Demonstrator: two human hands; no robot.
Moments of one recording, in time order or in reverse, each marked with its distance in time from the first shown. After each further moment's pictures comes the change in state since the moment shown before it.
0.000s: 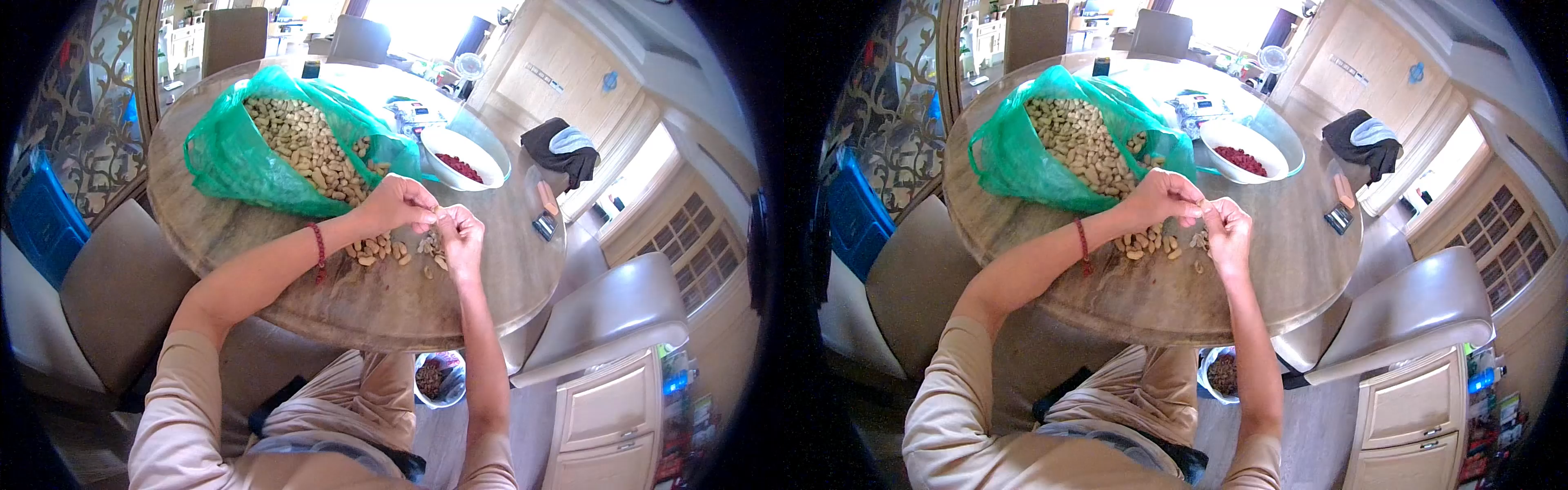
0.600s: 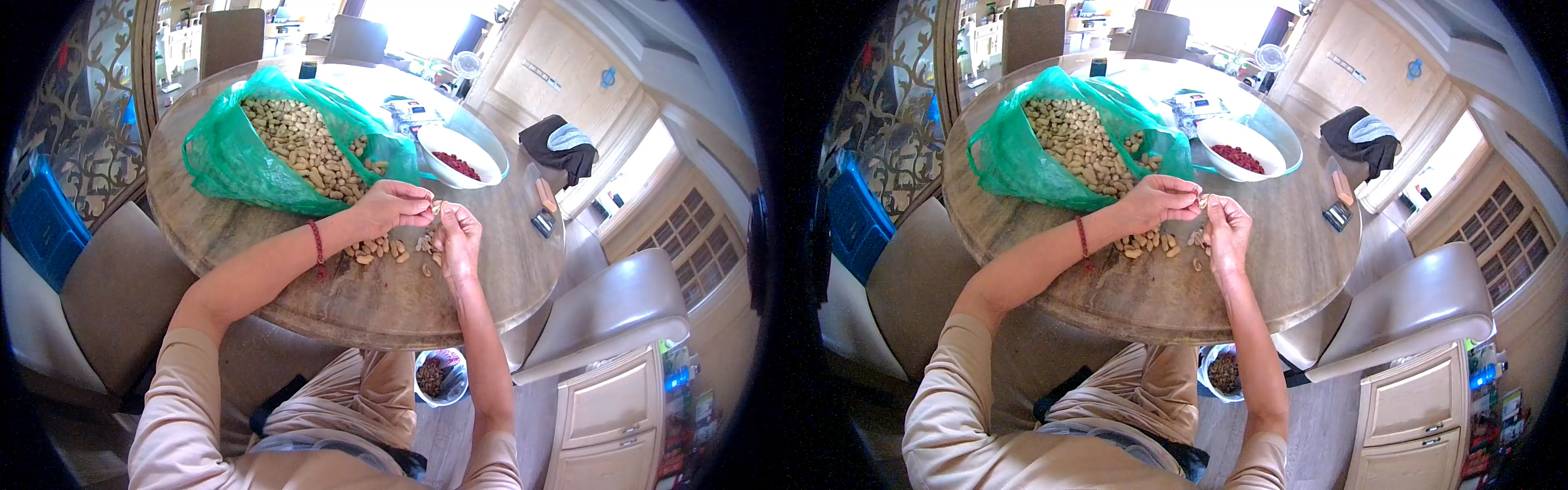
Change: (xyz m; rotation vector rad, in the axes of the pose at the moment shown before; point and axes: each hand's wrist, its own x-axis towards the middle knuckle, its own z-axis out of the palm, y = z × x) left_hand -0.001 -0.013 0.000 -0.522 0.064 -0.233; right_hand -0.003 -0.003 0.004 0.463 0.067 0.266
